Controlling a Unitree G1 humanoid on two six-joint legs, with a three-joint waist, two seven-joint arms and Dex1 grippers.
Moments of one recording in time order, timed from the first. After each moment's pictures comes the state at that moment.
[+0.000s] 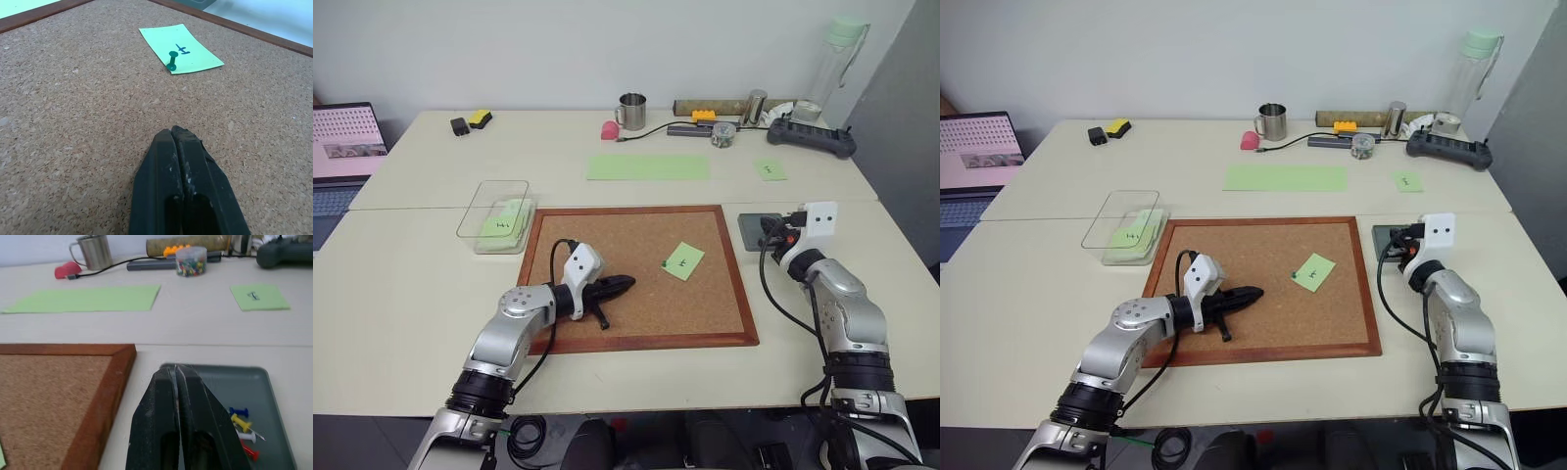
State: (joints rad) left arm -0.32 0.45 -0.13 0.08 -0.27 0.32 -0.88; right arm -0.44 -0.34 -0.21 0.20 0.31 0.38 0.33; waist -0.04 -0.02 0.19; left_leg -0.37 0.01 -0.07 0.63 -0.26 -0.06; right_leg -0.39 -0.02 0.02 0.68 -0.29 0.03
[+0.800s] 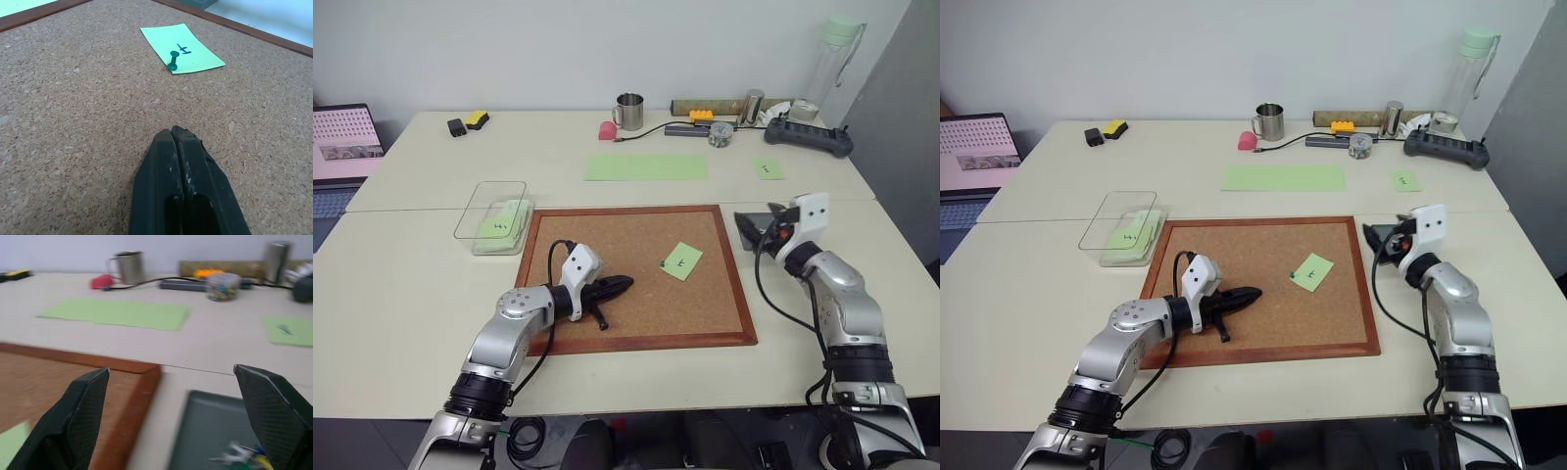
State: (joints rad) left arm -0.31 0.45 -0.12 0.06 -0.27 0.34 -0.87; right arm -0.42 -0.37 -0.11 0.11 0.30 0.28 0.50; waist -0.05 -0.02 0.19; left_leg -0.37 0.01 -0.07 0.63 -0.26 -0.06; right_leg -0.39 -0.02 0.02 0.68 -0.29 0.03
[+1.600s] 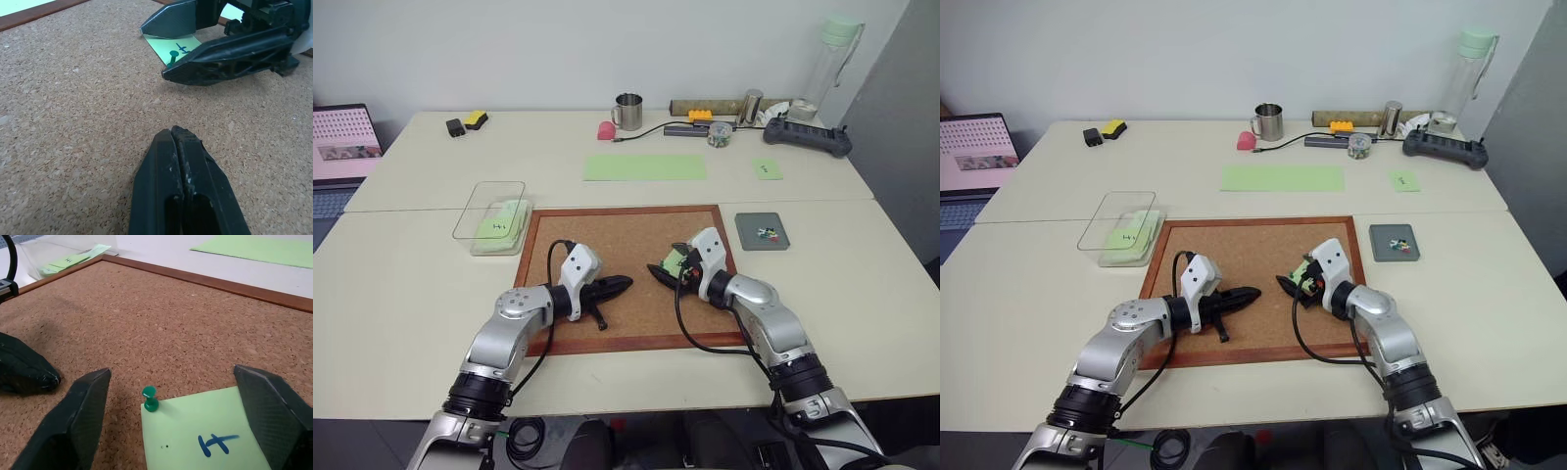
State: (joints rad) left arm -0.30 0.45 -0.12 0.05 -0.27 0.34 -0.87; right arm -0.43 -0.19 0.19 0.16 0.18 0.29 0.57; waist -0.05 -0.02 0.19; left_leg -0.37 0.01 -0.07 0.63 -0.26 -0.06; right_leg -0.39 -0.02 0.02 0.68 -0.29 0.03
